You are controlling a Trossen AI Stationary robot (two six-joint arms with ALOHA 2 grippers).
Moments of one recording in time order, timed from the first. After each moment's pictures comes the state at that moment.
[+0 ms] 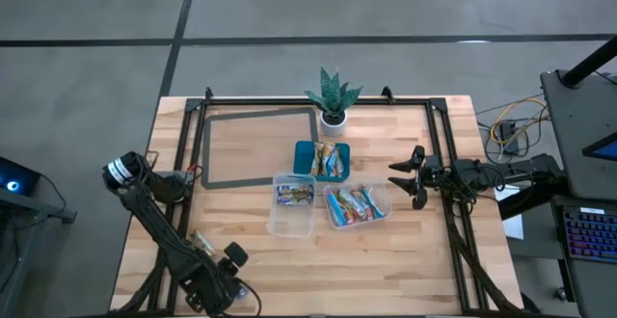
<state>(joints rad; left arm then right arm) -0.94 1.66 1.14 -0.79 -0.02 -0.26 0.17 0.08 0.01 0.06 0.32 0.25</state>
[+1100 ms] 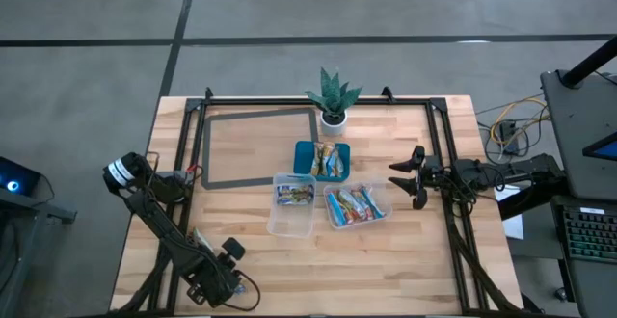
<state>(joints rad) -0.94 1.67 0.96 -0.64 0.02 -0.32 0.17 0.08 0.01 0.06 0.32 0.25</state>
